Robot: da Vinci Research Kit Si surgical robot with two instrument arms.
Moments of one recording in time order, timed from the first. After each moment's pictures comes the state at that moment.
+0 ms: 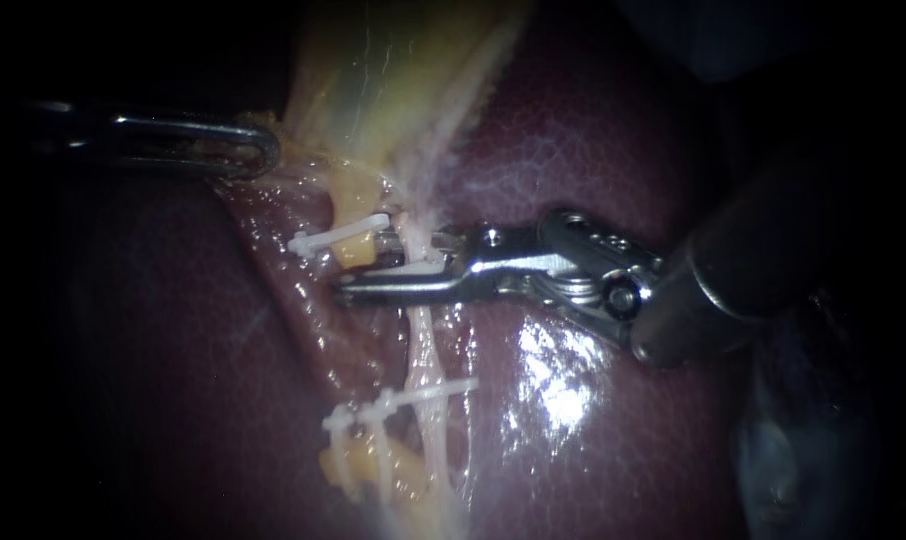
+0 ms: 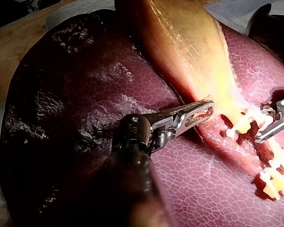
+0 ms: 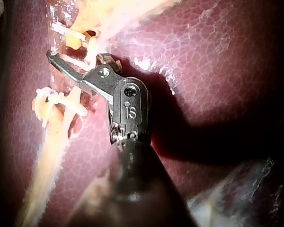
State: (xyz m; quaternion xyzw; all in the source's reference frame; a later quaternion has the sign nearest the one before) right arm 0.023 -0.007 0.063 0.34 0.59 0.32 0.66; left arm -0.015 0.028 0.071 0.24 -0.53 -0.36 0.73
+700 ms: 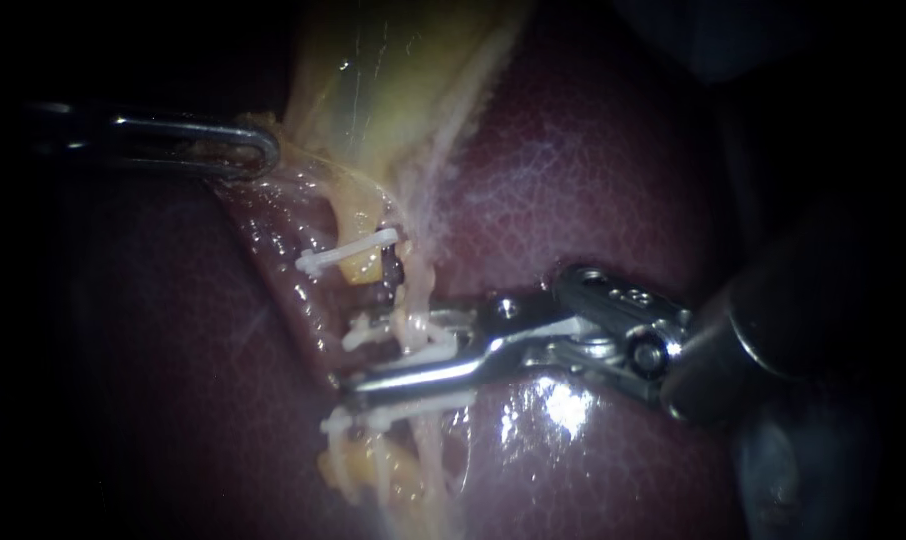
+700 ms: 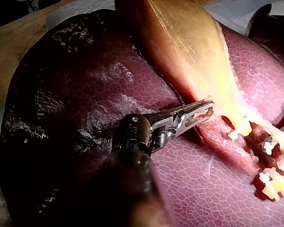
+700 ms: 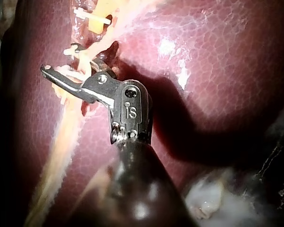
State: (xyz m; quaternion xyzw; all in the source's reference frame) right arm 0.022 -0.012 0.060 0.48 0.57 0.27 0.62; left arm -0.015 0.028 0.071 0.24 -0.53 -0.36 0.73
